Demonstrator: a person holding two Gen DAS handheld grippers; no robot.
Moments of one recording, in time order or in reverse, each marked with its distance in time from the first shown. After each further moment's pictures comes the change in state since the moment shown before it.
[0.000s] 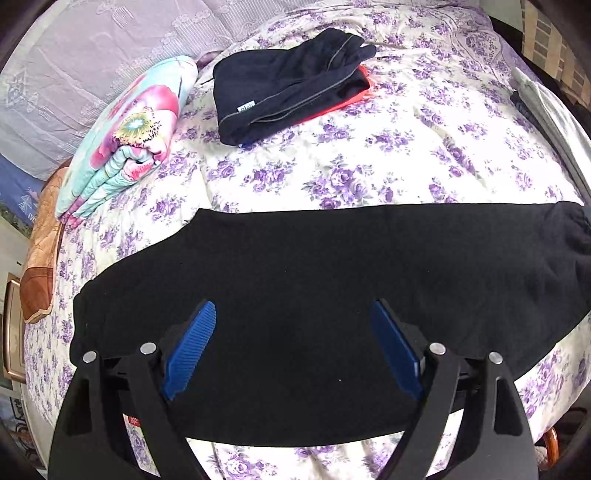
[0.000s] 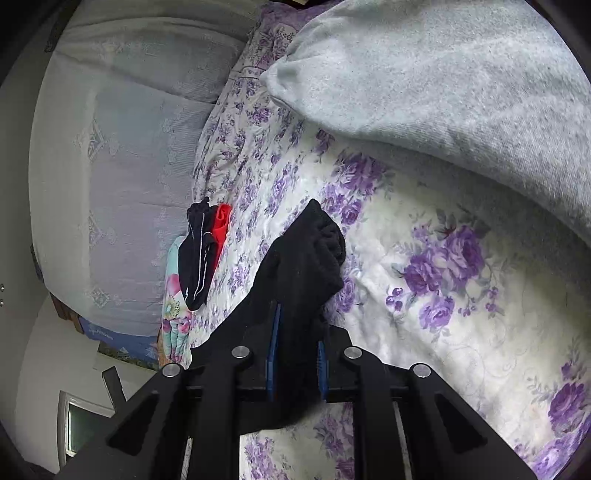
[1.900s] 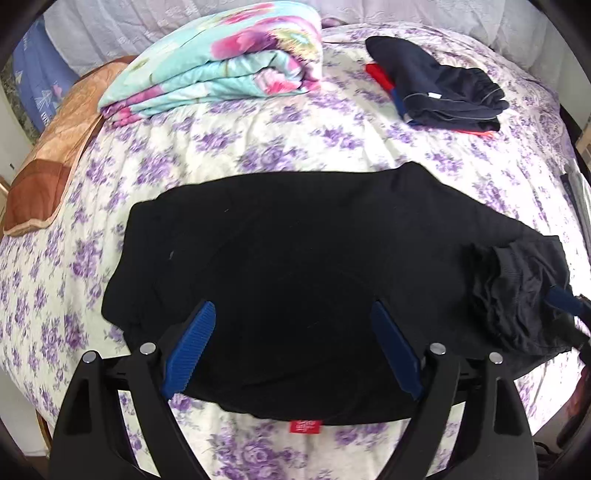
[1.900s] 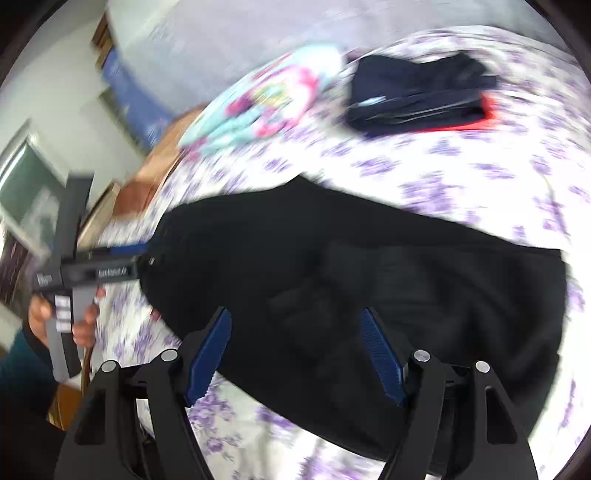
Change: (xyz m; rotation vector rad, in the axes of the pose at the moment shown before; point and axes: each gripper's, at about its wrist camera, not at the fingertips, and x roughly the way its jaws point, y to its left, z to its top) left arm 0.038 0.228 -0.082 -0.280 0.050 -0.112; right arm 0.211 0.290 -0.196 -0.803 0.372 -0.105
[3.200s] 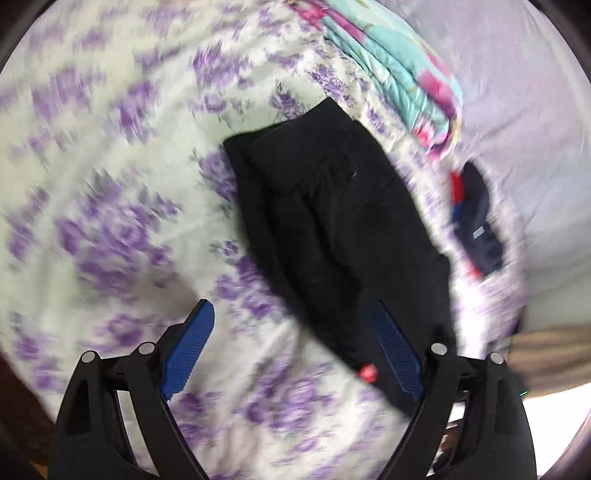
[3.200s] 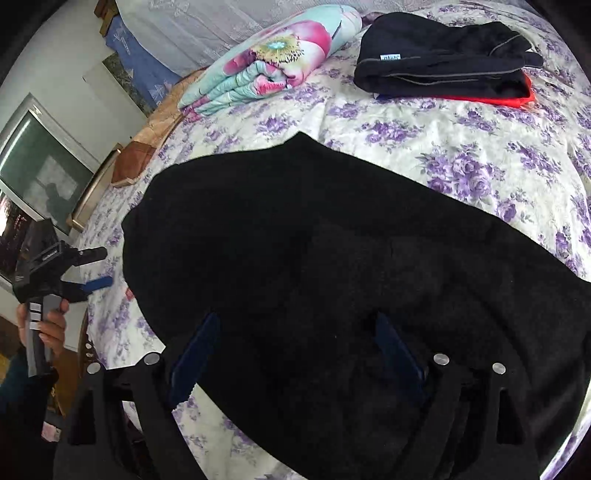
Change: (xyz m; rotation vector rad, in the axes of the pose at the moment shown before) left arm 0.008 0.175 -0.112 -0.855 0.031 -0.437; right arm 0.062 0.010 0.018 -0.109 0.190 0.064
